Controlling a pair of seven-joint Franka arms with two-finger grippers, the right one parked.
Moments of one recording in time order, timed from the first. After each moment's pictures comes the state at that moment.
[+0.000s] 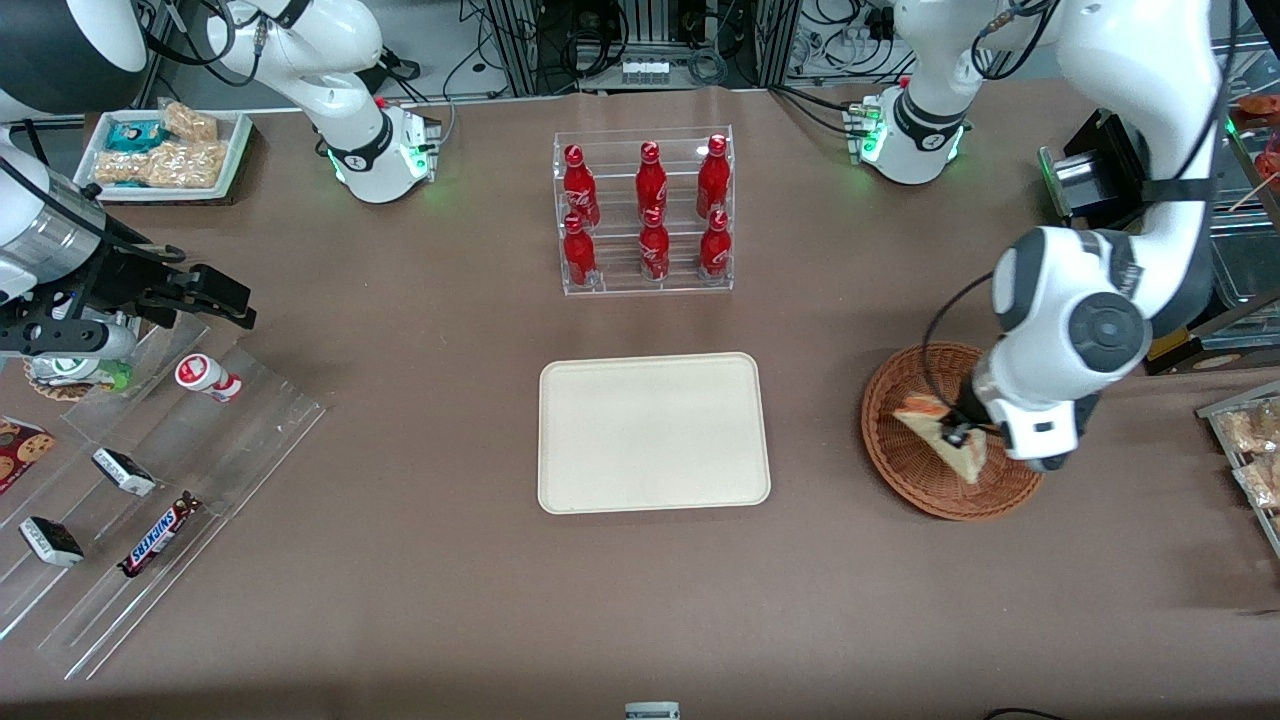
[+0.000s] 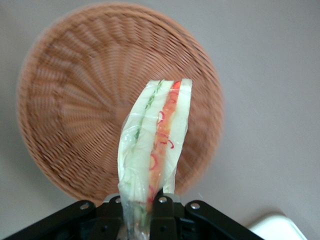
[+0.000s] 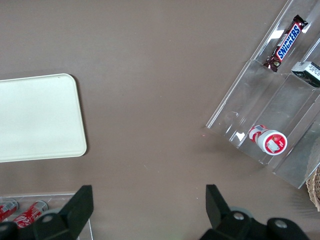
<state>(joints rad) -0.15 0.31 -0.07 -1.86 0.03 2.11 -1.12</state>
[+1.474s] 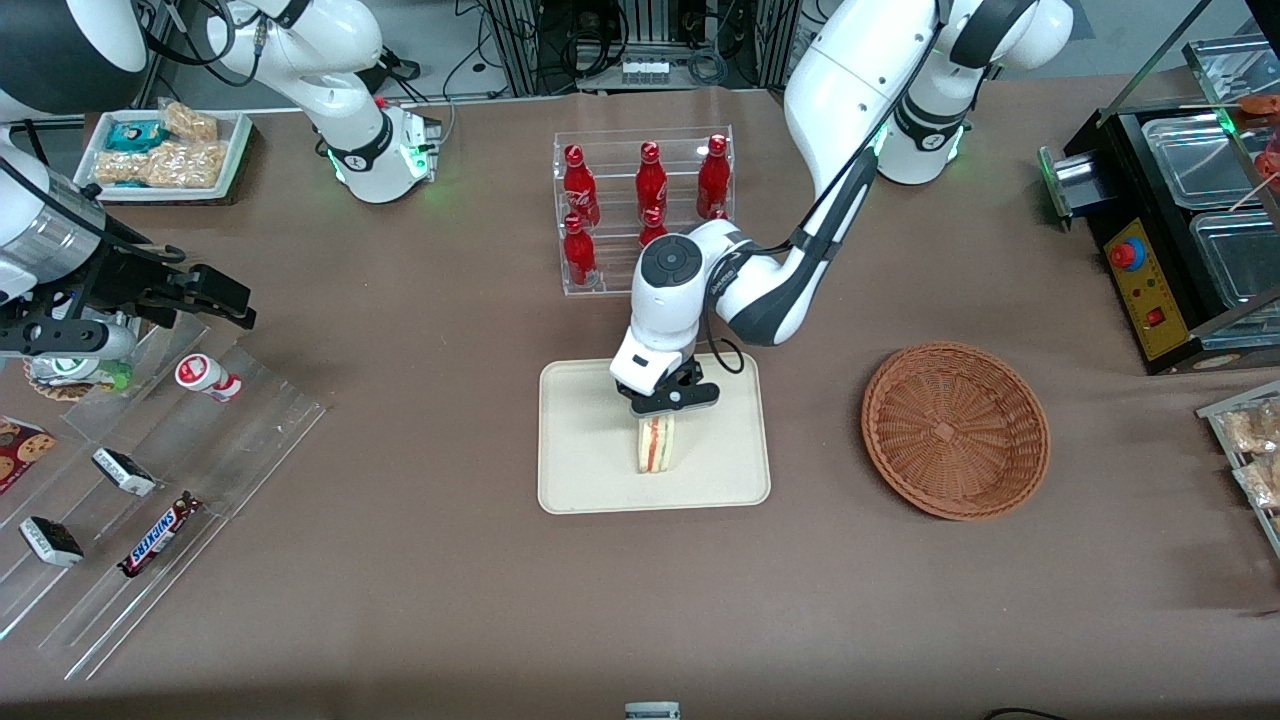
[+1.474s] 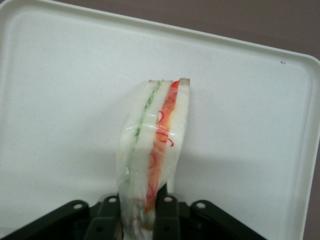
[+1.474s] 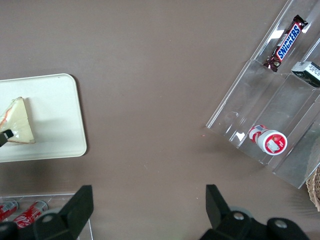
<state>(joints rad) -0.72 0.68 -0.07 -1.63 0.15 2.46 -1.09</state>
